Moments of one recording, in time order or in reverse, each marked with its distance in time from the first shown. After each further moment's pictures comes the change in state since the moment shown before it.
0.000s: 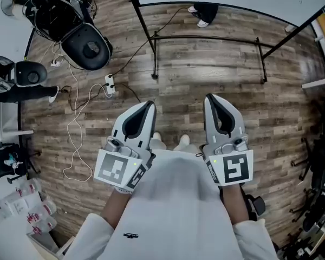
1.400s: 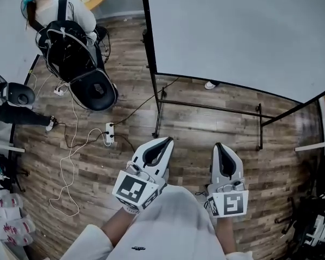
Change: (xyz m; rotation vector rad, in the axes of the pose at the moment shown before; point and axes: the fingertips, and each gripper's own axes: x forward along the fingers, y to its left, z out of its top) left arm 0.168 0.128 0.066 -0.034 -0.067 -0.038; right arm 0.188 -0.086 0.018 -0.044 0.002 -0.022
